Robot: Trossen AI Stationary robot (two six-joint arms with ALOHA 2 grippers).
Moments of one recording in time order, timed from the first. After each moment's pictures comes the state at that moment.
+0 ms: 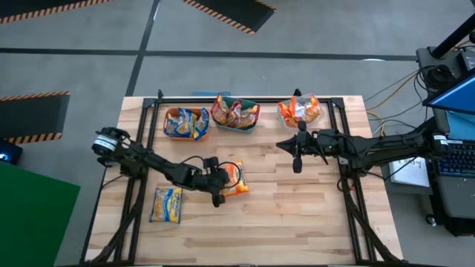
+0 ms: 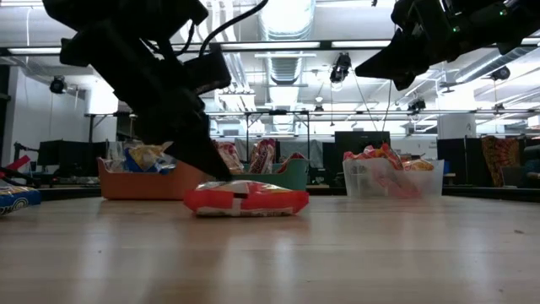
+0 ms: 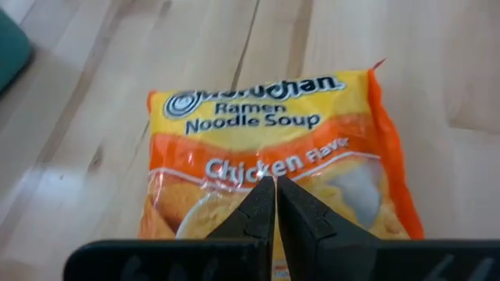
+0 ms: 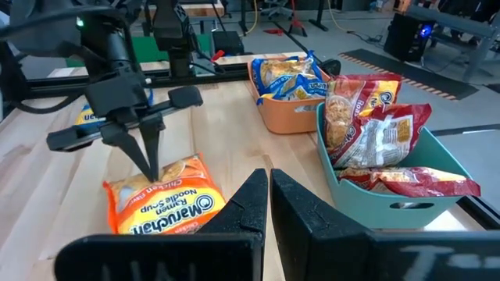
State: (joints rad) left arm -0.29 1.69 0.80 0.01 -0.43 -0.30; right arm -0.07 0.90 0.45 0.21 0.11 0.03
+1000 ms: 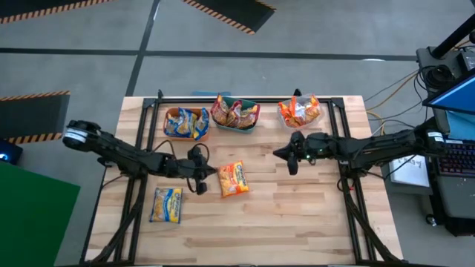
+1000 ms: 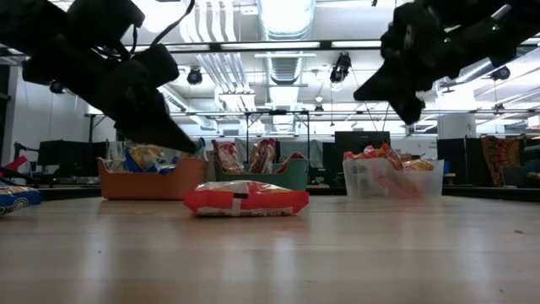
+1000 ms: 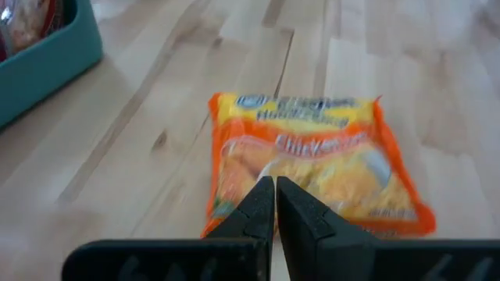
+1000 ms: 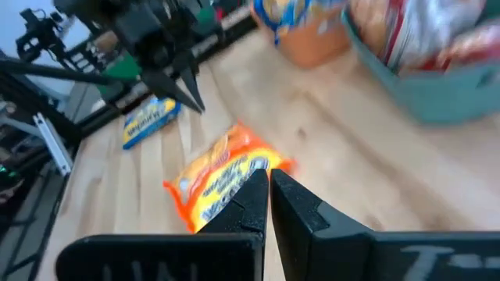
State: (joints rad) left arm -0.19 1.31 0.41 0.29 -0.33 -0.30; right arm -0.06 1.02 0.44 0.22 0.02 0.50
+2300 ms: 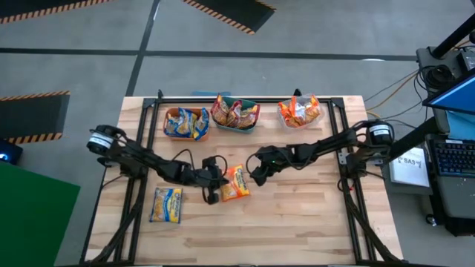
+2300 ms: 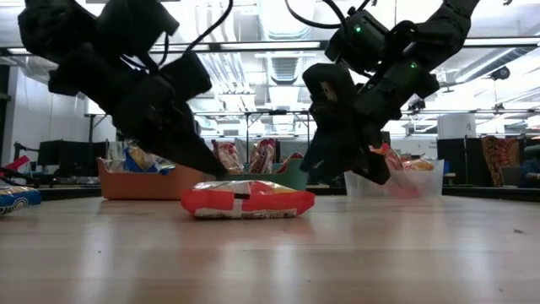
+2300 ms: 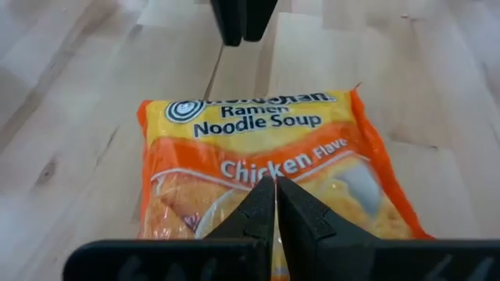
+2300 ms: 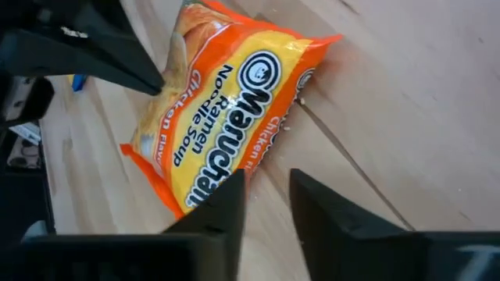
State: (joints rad) left arm -0.24 1.63 0.58 0.41 -0.27 -0.27; right arm -0.01 1.70 0.78 0.19 -0.17 0.87
